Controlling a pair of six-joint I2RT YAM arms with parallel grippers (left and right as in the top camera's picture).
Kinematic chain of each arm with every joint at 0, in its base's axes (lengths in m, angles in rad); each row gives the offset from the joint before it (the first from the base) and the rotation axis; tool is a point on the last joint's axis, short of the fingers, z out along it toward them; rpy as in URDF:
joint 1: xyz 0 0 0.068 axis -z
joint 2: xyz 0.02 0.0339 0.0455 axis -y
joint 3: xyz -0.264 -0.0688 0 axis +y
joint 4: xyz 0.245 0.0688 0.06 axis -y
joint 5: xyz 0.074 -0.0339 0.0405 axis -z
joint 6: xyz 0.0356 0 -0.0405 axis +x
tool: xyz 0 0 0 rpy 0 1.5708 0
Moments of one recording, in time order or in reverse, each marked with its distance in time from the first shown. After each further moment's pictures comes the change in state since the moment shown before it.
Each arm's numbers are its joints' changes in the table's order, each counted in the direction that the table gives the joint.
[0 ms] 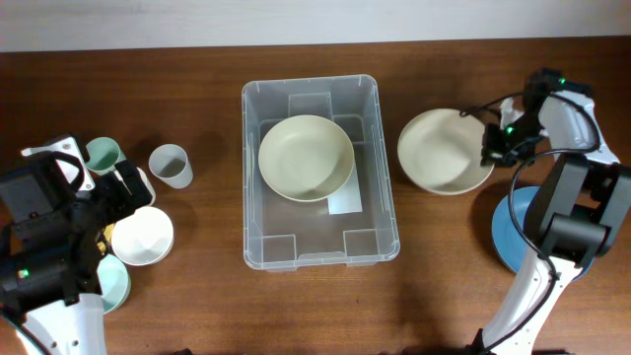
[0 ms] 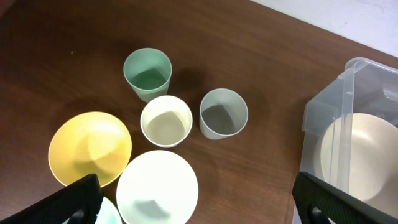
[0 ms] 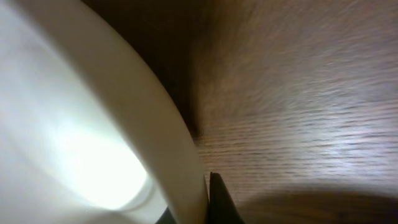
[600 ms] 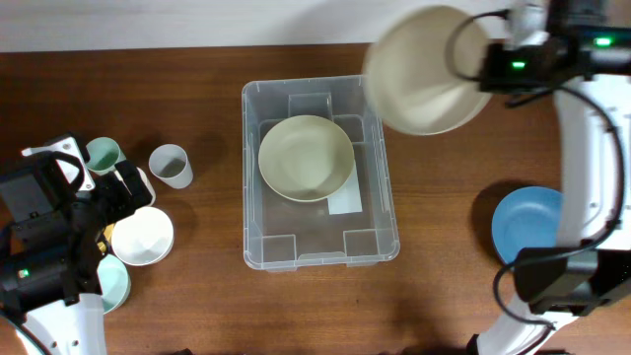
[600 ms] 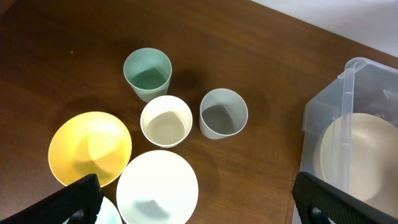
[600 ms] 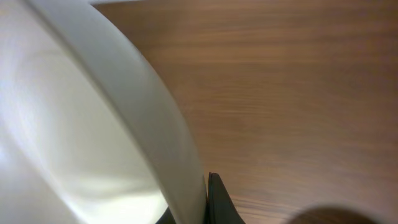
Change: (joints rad) left arm 0.000 0.000 0.000 0.000 0.000 0.000; right arm -0.208 0.362 -0.312 -0.100 -0.068 0.034
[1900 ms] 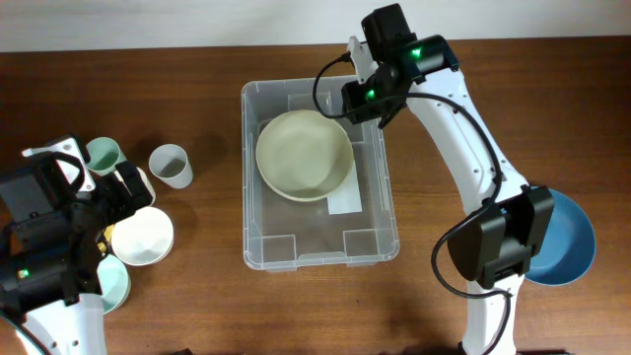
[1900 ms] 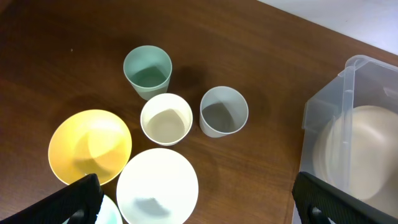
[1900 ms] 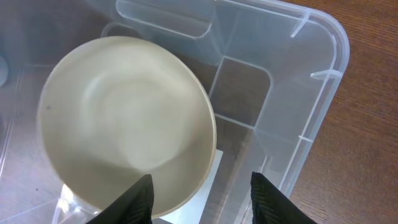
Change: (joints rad) left arm 0.000 0.000 0.000 -0.008 0.000 0.000; right arm -0.431 -0.231 0.005 0.083 0.086 0.023
